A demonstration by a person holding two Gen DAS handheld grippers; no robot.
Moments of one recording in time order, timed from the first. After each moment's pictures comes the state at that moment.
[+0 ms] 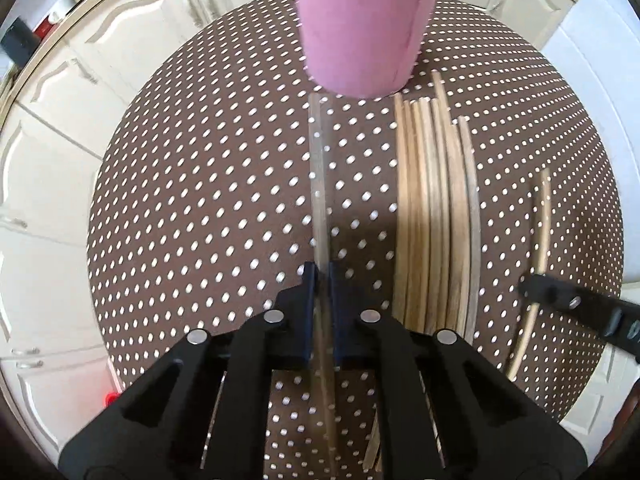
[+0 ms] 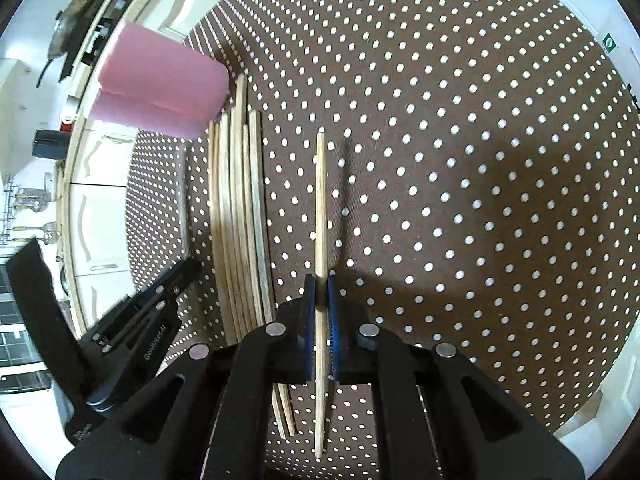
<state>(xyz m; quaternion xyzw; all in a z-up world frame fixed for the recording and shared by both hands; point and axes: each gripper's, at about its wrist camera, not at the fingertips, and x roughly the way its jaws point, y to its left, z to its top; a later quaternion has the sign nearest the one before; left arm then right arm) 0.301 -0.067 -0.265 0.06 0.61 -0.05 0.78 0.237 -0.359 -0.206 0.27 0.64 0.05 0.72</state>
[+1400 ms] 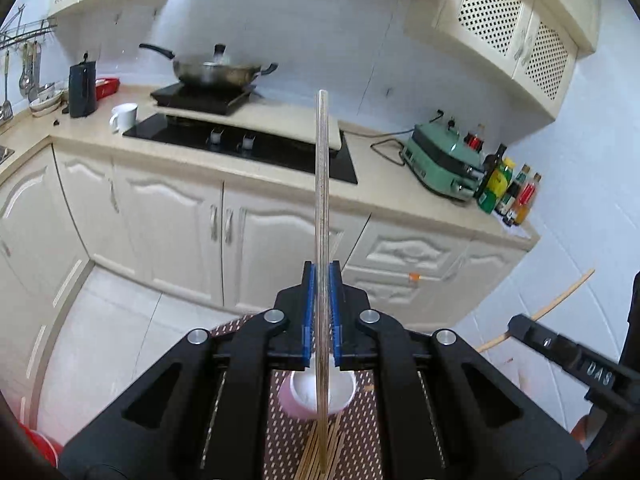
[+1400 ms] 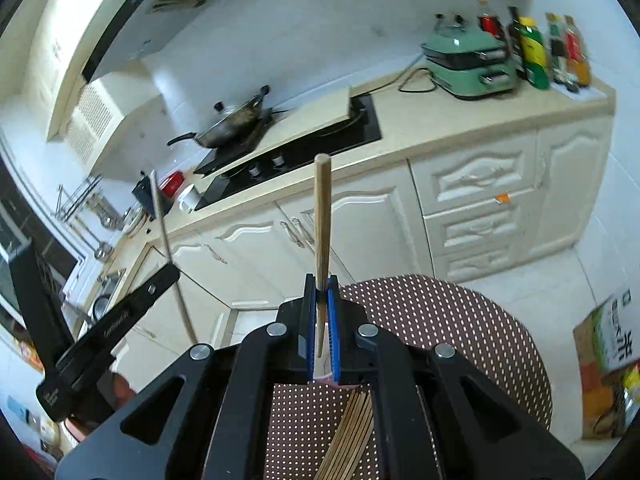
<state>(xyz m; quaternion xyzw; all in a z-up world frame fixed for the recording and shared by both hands) 0.370 -0.014 0.012 -0.13 0.30 -0.04 0.95 0.298 -0.399 0.060 0.16 0.36 0.14 0.91</state>
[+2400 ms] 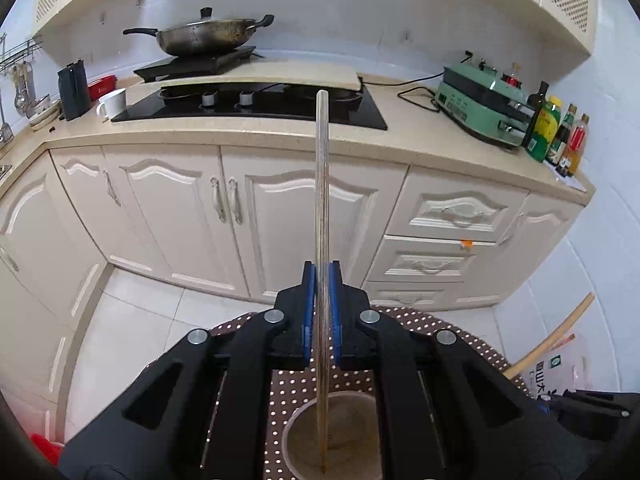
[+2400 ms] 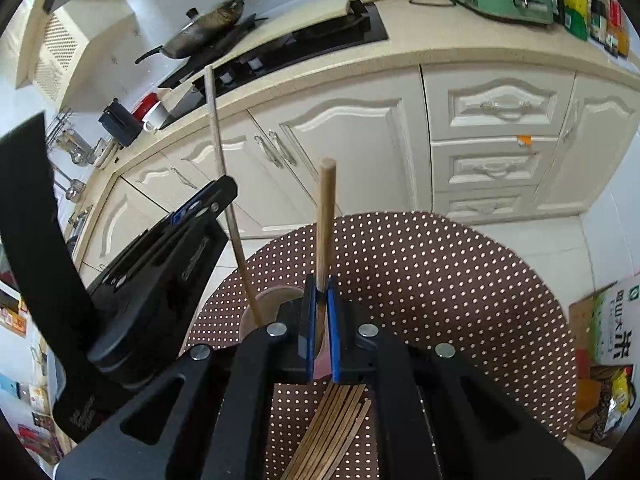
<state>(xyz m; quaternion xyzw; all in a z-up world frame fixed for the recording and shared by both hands) 0.458 -0.062 -0.110 -0.05 0.35 0.01 0.94 0.377 -0.355 -0.064 0.12 0.49 0.15 0.85</state>
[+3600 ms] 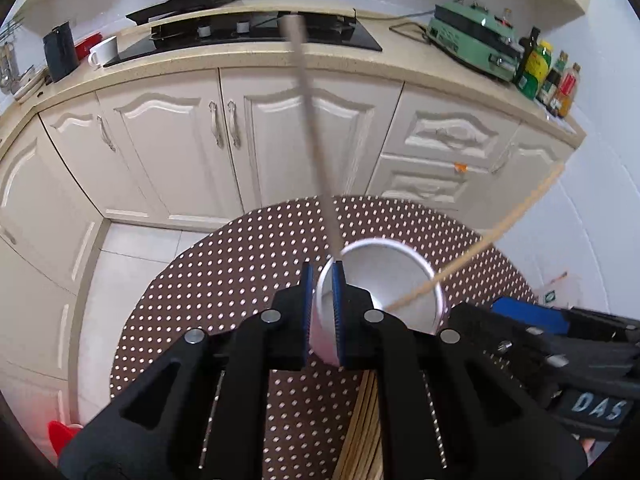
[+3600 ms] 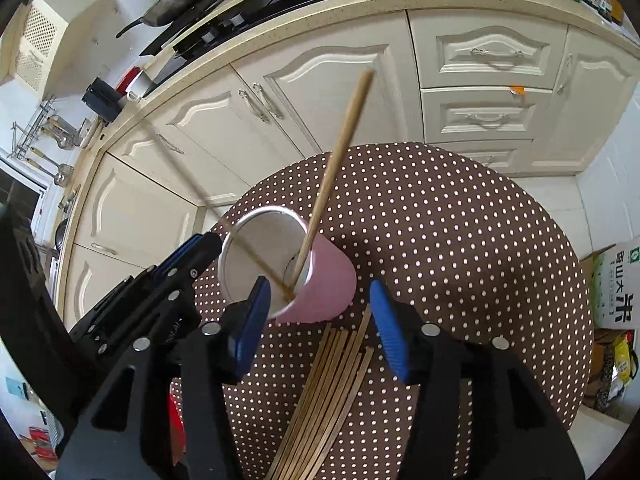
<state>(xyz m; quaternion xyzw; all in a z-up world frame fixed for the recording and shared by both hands) 0.400 -0.044 -0.150 -0.04 0.45 -0.03 0.89 0.343 -0.350 -0.094 0.12 0.55 0.13 0.82</state>
